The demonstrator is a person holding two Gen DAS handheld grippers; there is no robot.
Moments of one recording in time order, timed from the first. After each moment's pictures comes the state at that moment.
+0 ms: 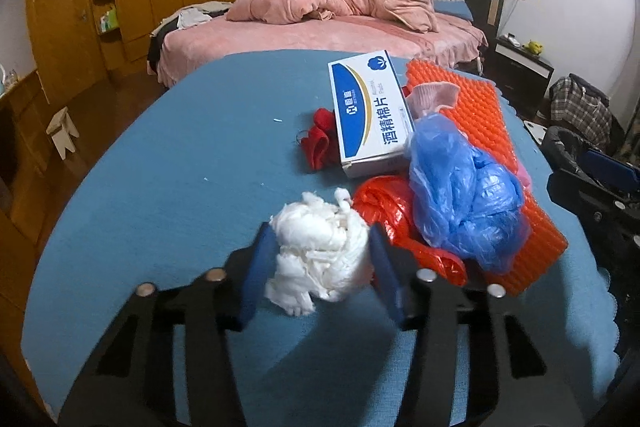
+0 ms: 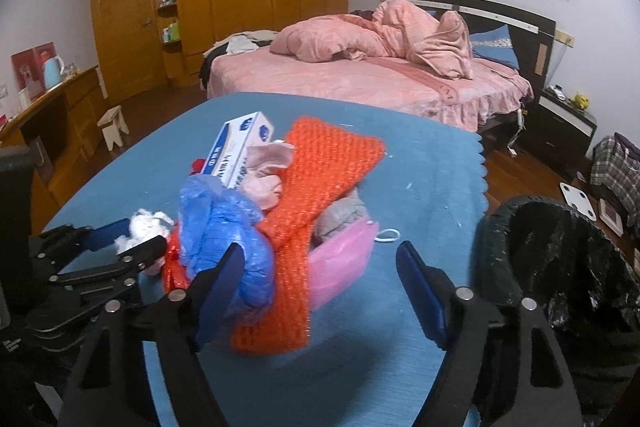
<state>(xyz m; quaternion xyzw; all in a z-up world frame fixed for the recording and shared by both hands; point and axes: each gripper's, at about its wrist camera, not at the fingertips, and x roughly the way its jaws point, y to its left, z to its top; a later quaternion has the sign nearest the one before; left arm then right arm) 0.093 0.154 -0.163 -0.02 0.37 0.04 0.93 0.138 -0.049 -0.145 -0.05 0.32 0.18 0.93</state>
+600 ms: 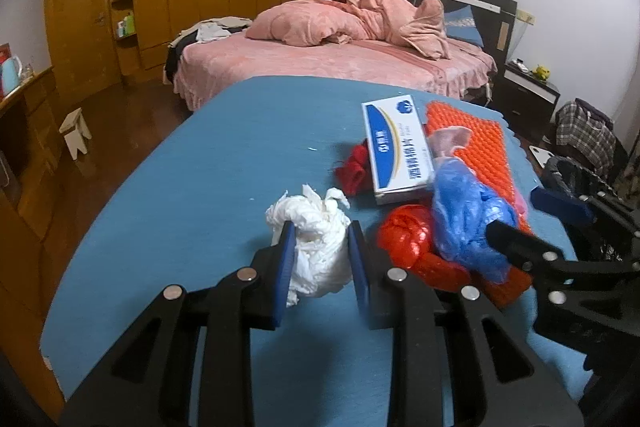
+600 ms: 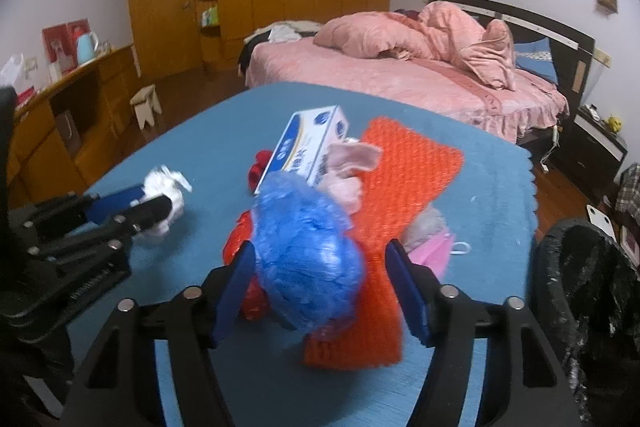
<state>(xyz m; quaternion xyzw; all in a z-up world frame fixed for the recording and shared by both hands) 0.072 0.173 -0.134 -0.04 0.34 0.07 0.94 0.134 0.002 -0.153 -0.08 0.33 0.25 0.91</state>
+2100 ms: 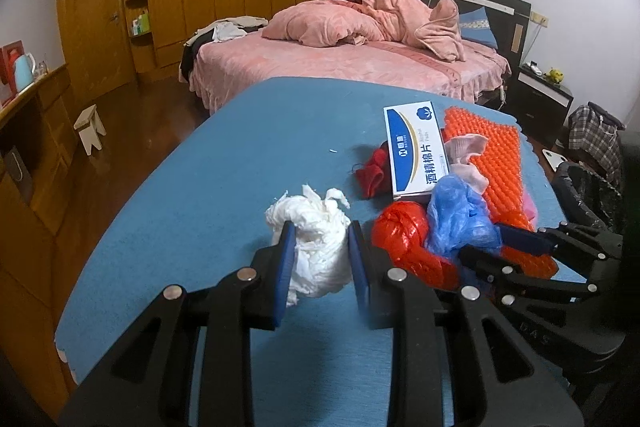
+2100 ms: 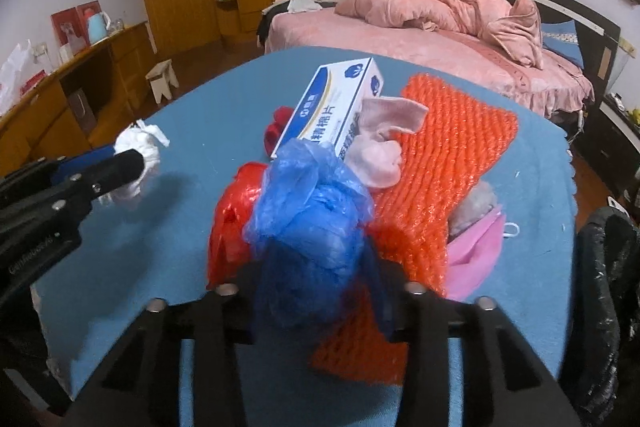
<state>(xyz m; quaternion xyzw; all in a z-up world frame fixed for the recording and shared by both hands) 0.067 0.182 -0.127 -0.04 0.34 0.10 0.93 0.148 0.012 -0.181 -0.09 0.37 0.28 0.88</state>
